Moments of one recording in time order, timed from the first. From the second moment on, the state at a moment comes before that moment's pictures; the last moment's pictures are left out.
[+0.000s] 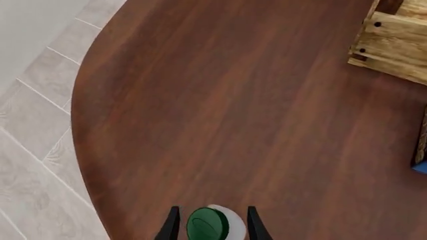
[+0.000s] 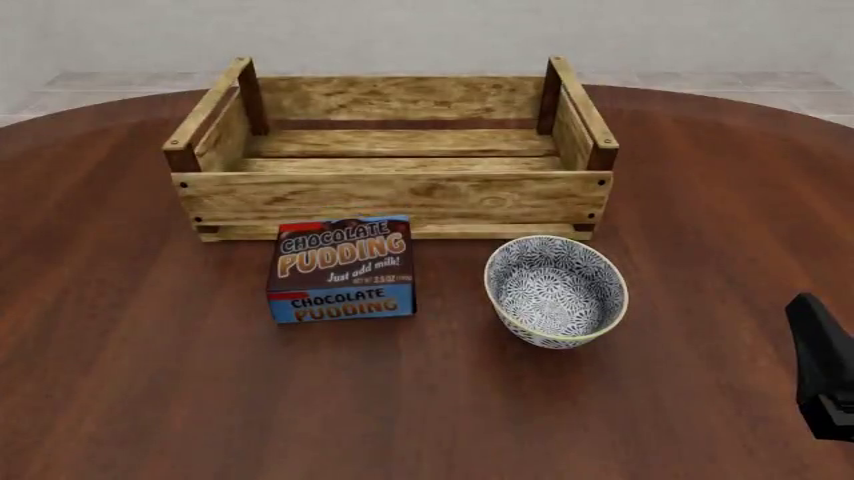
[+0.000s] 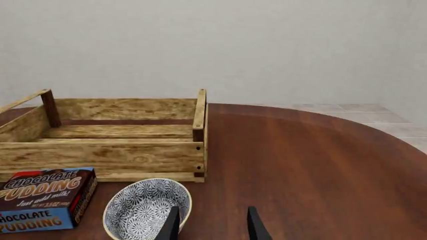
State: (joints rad) left arm 0.70 0.44 -0.36 0.63 0.25; right arm 0.00 0.01 0.00 0.00 0.00
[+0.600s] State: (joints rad) left arm 0.74 0.56 -0.25 0.47 0.22; right arm 0.00 0.01 0.00 0.00 0.00
